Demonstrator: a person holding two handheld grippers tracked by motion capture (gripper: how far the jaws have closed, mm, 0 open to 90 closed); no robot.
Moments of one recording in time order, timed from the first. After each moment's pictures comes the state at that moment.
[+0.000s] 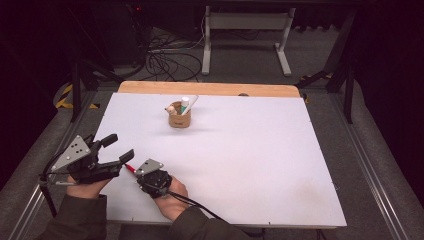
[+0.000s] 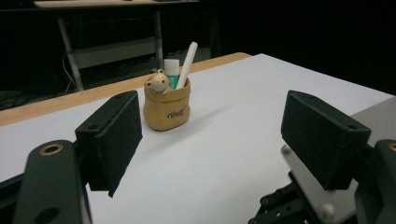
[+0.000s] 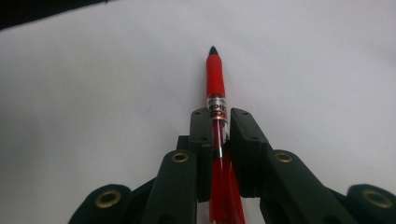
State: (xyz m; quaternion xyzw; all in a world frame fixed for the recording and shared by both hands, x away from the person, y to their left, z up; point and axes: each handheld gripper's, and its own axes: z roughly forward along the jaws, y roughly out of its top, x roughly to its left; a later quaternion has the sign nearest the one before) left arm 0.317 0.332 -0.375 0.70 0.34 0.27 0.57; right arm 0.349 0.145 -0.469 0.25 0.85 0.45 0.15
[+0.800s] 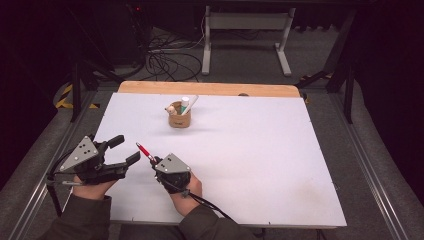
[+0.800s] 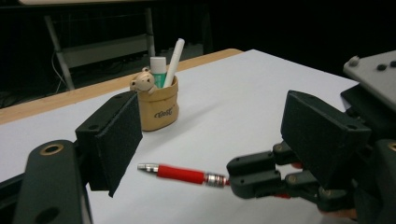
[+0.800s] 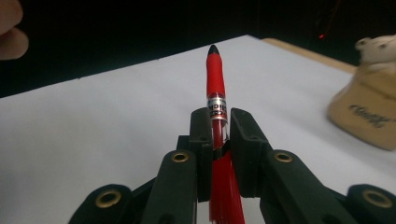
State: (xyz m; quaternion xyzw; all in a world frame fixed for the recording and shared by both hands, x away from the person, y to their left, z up) left arm 0.318 0.316 -0.376 0.71 0.32 0.26 0.57; right arm 0.344 0.092 -0.443 0.25 0.77 0.54 0.24
